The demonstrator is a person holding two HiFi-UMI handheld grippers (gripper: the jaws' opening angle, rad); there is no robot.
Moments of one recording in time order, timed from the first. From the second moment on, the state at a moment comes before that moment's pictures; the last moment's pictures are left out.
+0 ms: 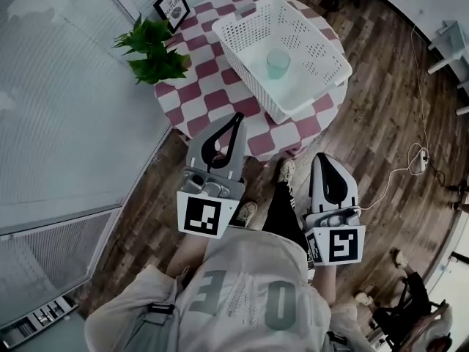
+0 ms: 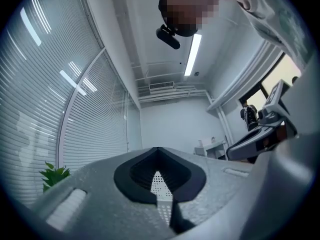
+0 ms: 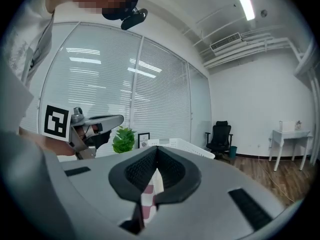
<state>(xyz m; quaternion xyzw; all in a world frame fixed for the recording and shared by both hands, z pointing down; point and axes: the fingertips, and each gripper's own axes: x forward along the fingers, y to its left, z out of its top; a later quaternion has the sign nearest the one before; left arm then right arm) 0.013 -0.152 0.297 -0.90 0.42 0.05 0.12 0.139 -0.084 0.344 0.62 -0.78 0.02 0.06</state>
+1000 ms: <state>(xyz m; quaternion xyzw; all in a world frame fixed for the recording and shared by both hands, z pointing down) 0.105 -0.328 0.271 -0.82 0.56 -0.01 0.10 0.254 -0.304 0.310 0.49 -0.87 0.04 -0.01</state>
